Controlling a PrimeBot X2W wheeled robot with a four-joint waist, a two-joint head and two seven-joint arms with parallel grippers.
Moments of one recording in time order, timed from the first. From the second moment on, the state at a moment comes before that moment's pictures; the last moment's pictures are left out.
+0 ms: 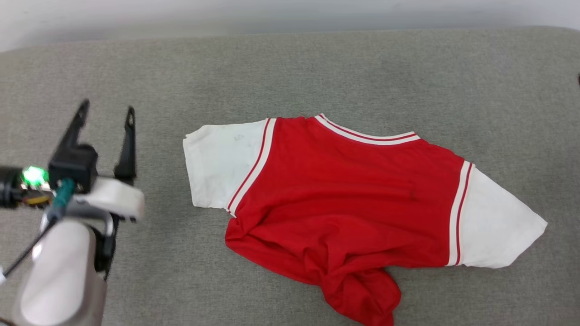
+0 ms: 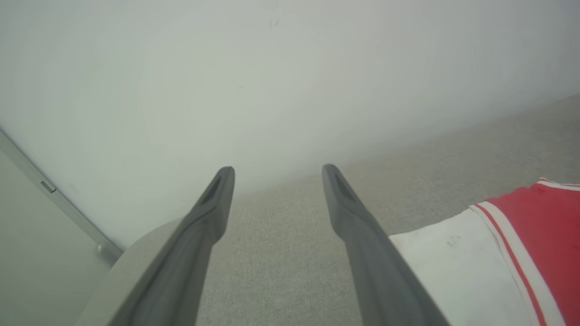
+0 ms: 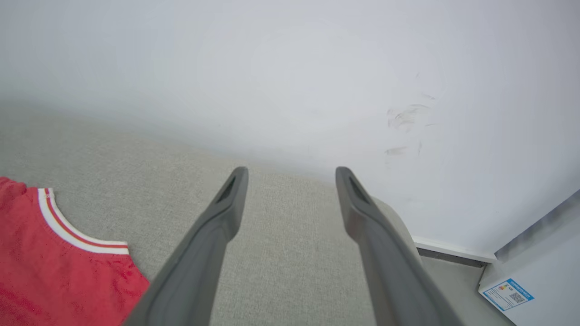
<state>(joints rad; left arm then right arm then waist) -0.38 0.33 -0.05 0.23 -0.05 -0.01 -0.21 -0.51 -0.69 0.18 0.31 0.49 0.13 -0.05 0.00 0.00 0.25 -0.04</state>
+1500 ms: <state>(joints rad) -1.16 0.76 -0.96 0.36 -0.85 -0.13 1.07 -0.21 -0.16 0.01 -0.20 0.08 0.13 -0.18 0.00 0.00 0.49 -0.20</state>
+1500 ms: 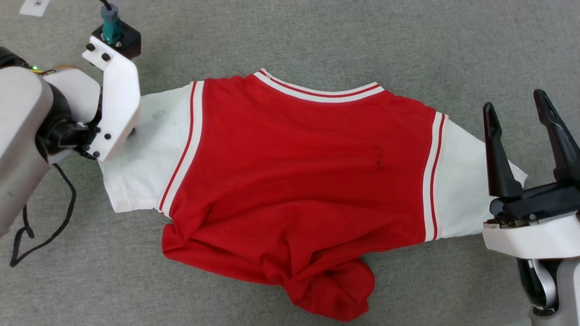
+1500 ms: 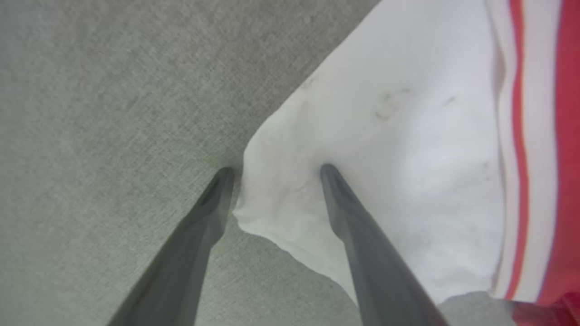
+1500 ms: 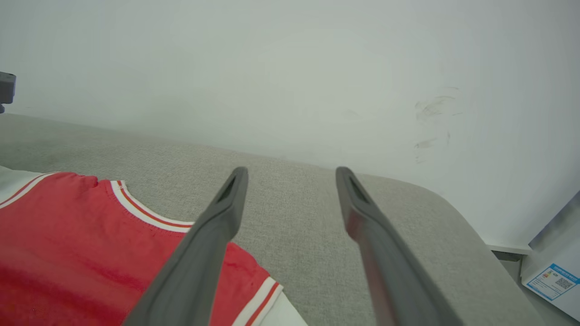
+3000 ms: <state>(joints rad) -1.28 0.82 -1.23 0.21 -0.98 -0.13 0.76 -0.50 -0.80 0.38 0.17 0.79 0.13 1.01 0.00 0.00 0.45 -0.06</state>
